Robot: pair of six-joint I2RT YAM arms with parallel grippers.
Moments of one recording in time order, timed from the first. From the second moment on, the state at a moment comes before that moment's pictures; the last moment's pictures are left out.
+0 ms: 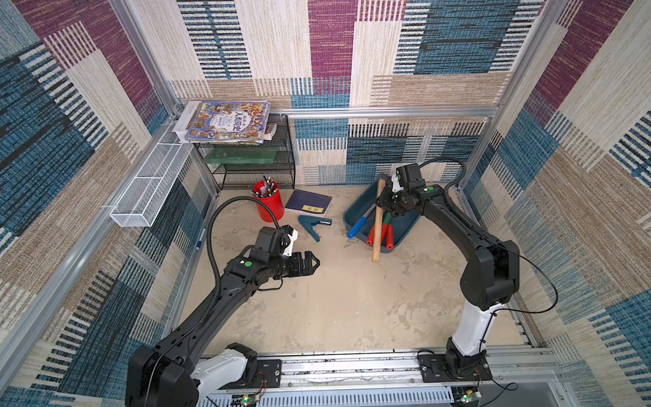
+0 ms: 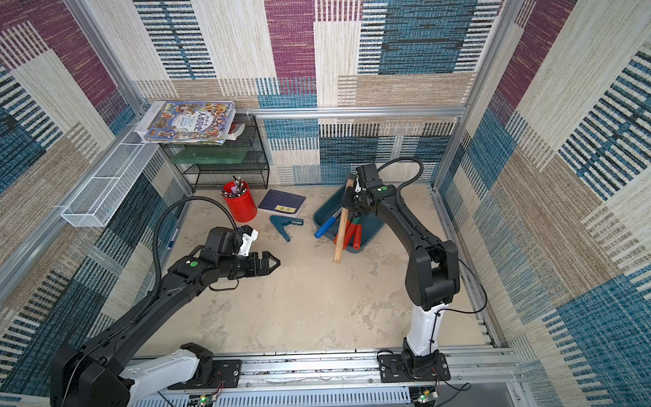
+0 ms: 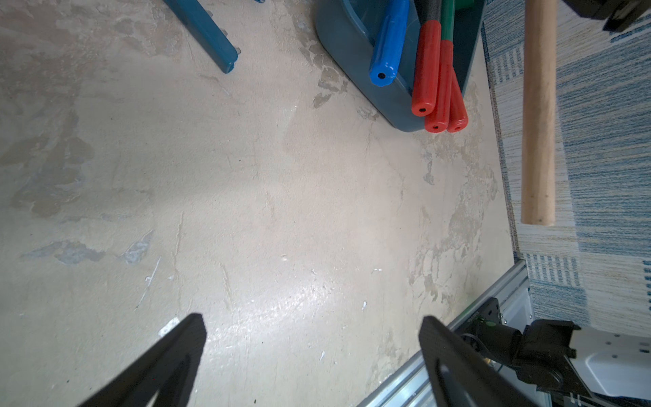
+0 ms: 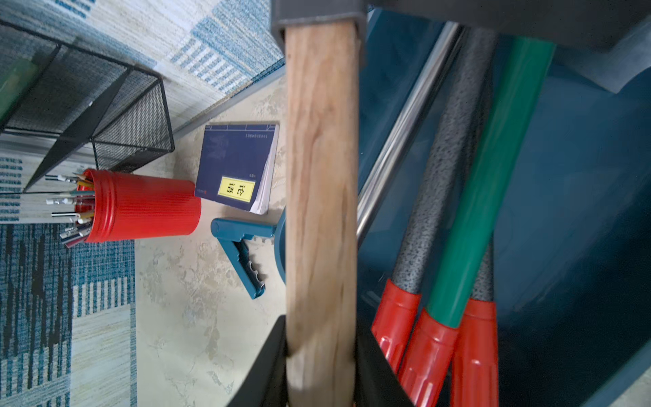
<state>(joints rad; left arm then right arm) -0.40 1.14 0.89 -0.61 0.34 -0.46 0.26 1.86 1.69 -0.65 -0.22 0.64</state>
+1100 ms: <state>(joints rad) -0.41 1.13 0.87 -0.61 0.32 -0.46 0.08 1.91 1.49 -0.33 -0.34 0.82</state>
